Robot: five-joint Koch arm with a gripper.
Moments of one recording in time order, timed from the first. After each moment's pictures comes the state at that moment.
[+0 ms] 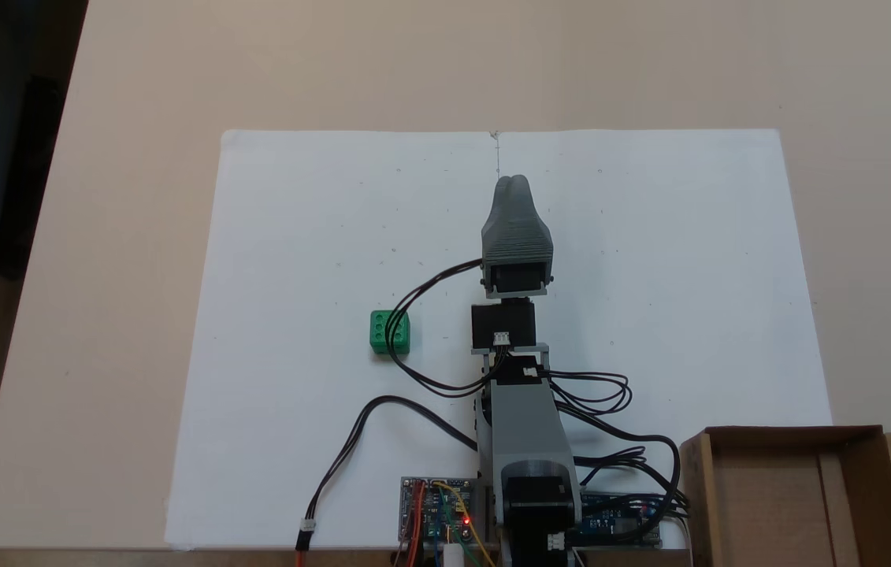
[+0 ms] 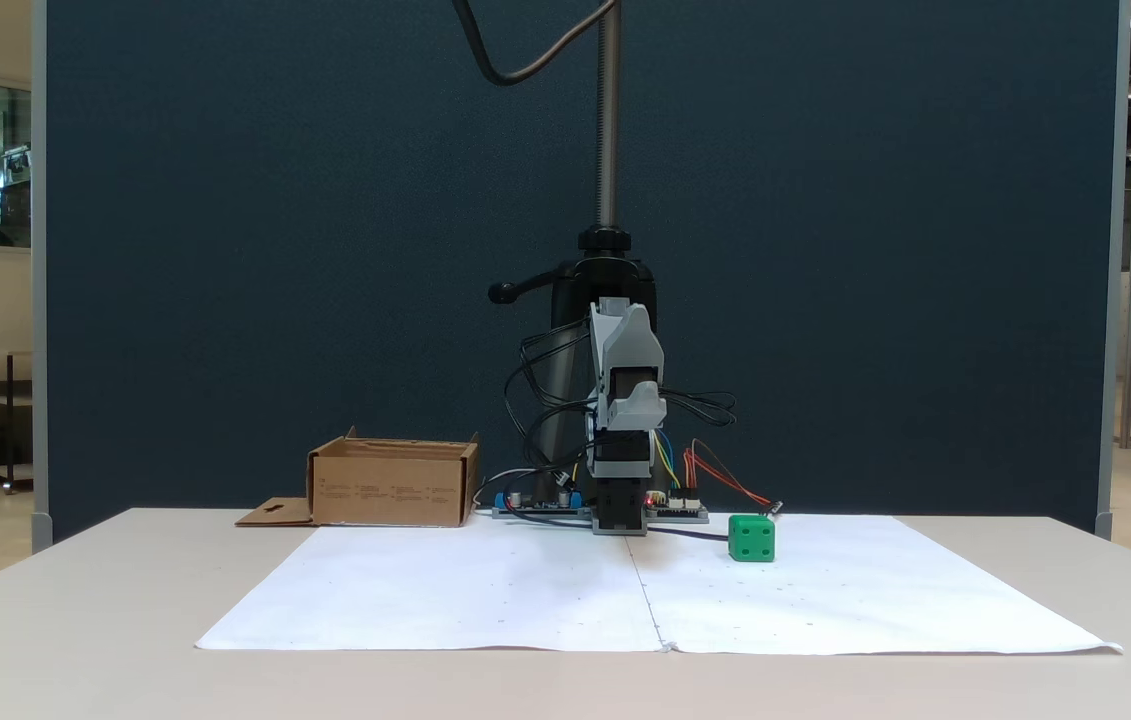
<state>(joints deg) -2.7 129.4 175.7 -95.0 2.1</state>
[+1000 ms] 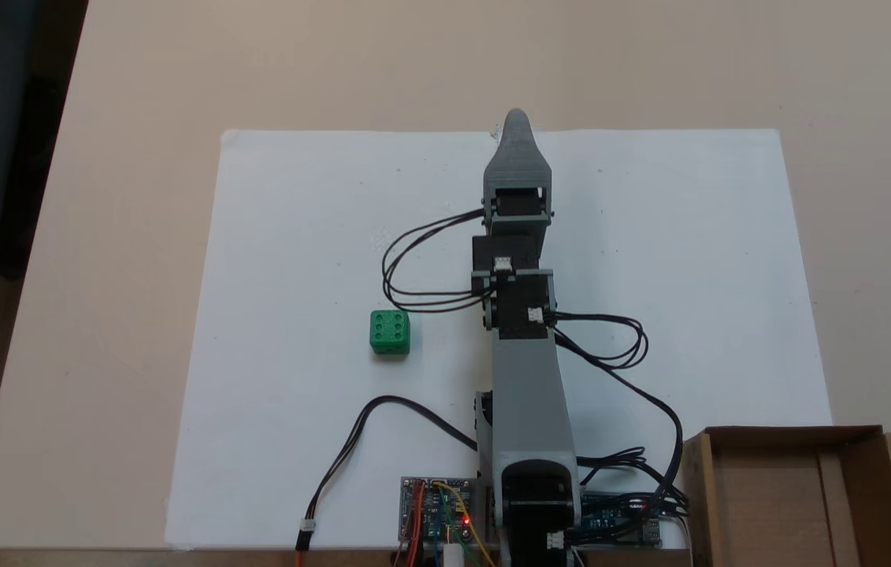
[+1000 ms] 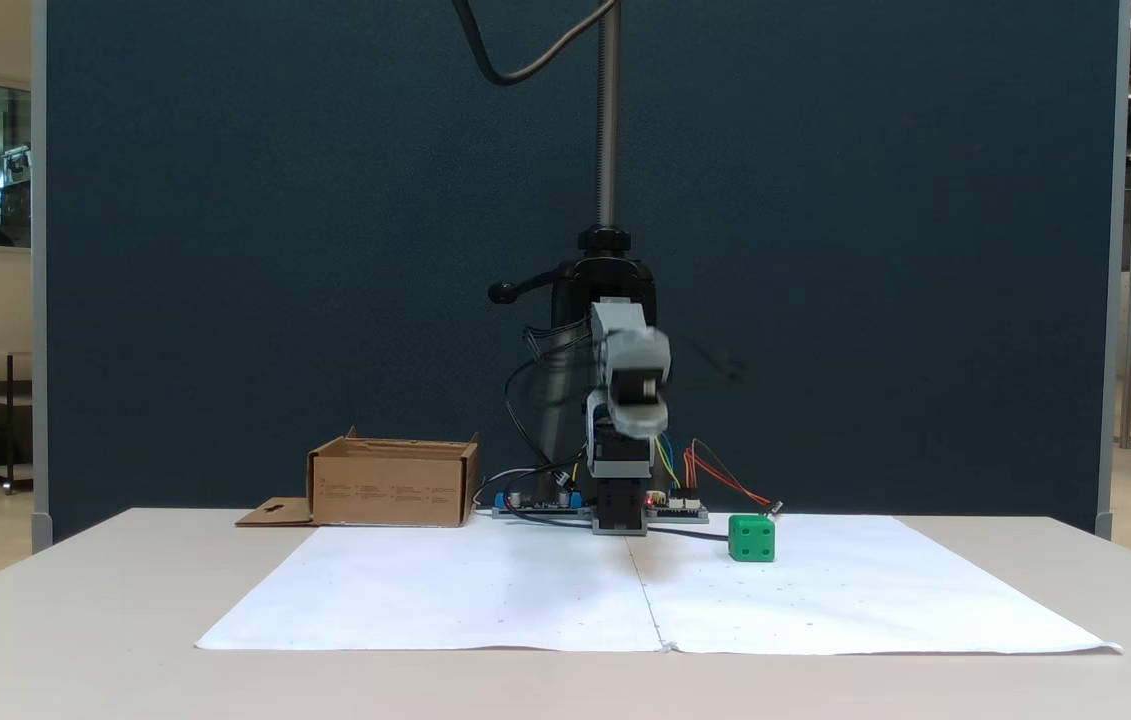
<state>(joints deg) -2.5 129.4 142.7 -29.6 2.1</state>
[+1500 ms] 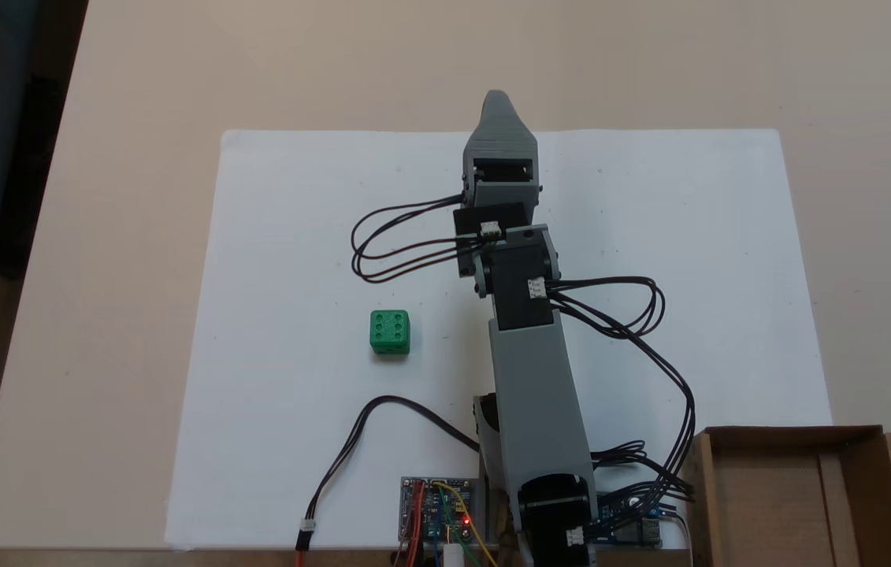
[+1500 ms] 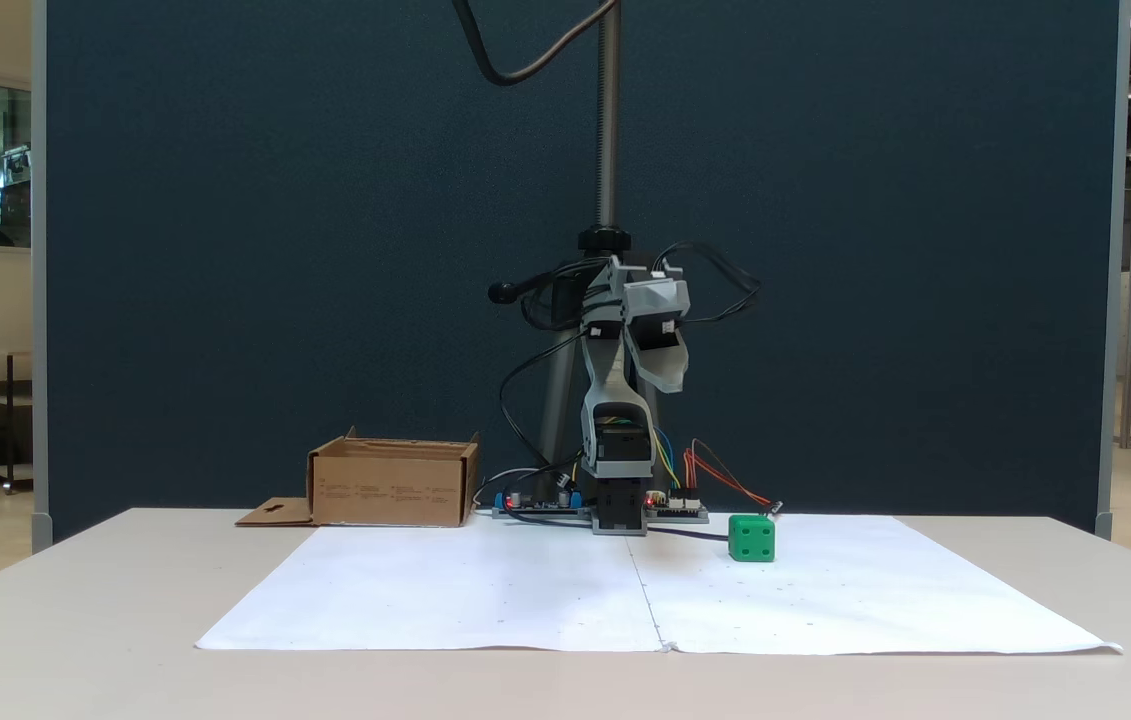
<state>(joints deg) -10.0 129.4 111.2 23.0 10.7</state>
